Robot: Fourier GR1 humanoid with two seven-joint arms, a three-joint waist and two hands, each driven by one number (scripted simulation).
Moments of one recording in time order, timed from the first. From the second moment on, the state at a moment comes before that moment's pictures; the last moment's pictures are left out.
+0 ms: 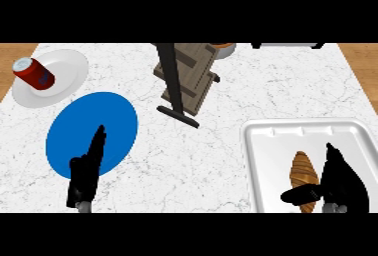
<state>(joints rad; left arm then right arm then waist) 0.04 0.18 -0.17 -1.39 0.03 0.29 0.02 0.06 -0.25 0.20 -1.83 0.83 0.08 1.19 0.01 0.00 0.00</state>
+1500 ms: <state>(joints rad) 0.08 0.15 -0.12 -1.40 0.01 0.23 -0.02 0.05 -0.08 0.01 -1.63 0.89 0.18 1.06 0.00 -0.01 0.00</state>
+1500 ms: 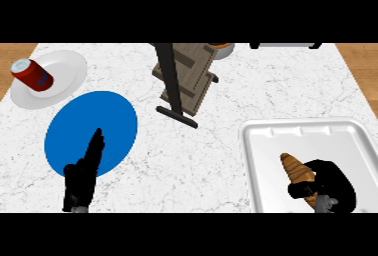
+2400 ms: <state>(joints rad) 0.08 0.14 -0.13 -1.42 -0.02 0.24 0.03 -0.26 -0.07 0.26 -1.81 0.97 0.45 0.95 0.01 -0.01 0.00</state>
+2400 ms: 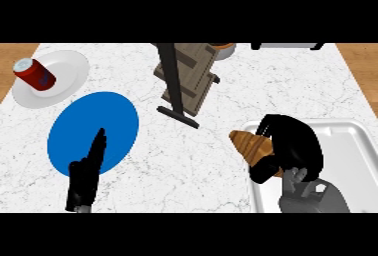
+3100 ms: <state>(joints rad) 0.09 0.14 -0.11 -1.42 -0.02 0.23 0.02 -0.75 -0.03 0.09 -2.21 0.84 0.53 1.10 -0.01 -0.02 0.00</state>
